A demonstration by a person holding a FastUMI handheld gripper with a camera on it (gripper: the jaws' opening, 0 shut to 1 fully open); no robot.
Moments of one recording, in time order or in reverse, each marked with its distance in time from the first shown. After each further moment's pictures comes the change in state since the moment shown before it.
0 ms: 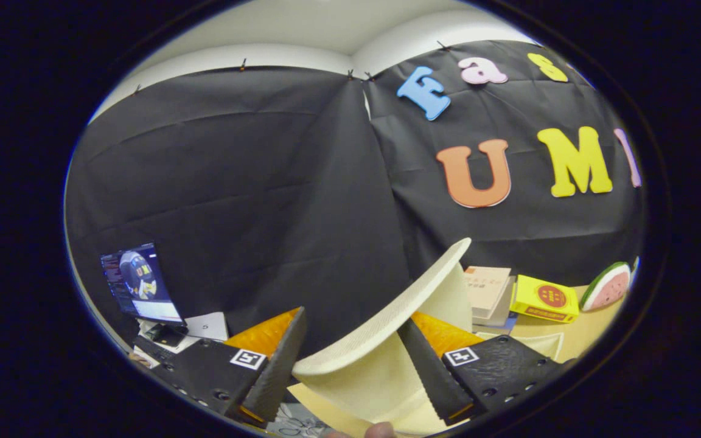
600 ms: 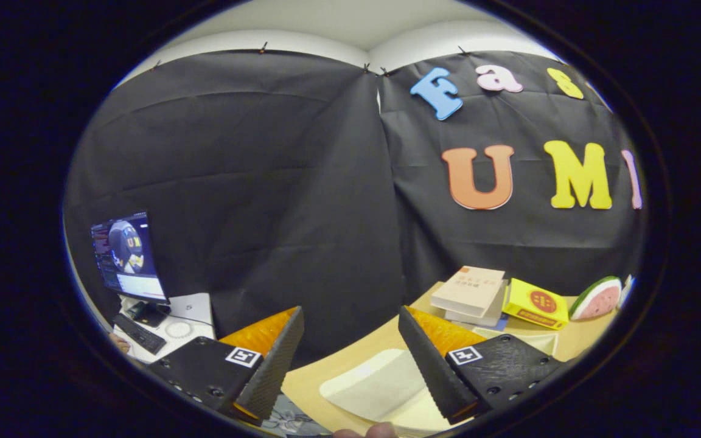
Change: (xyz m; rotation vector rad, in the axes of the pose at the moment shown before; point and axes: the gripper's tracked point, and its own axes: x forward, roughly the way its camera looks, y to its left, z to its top) arm -0.019 -0.025 -0.021 -0.082 0.000 -0.096
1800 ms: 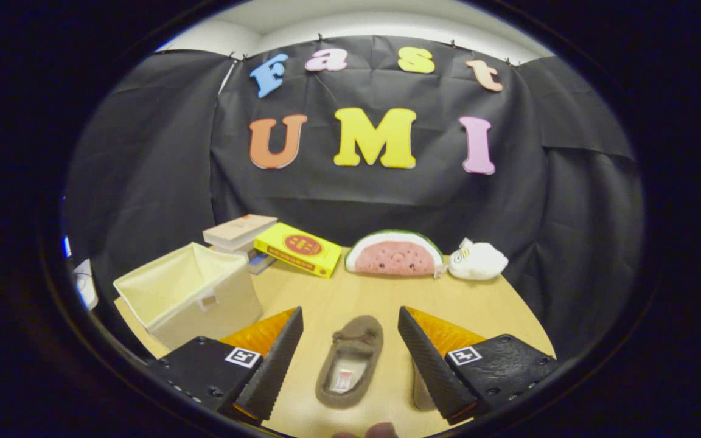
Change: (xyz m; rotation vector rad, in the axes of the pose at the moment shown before) arm -0.272 -0.411 -0.145 0.087 0.197 -0.646
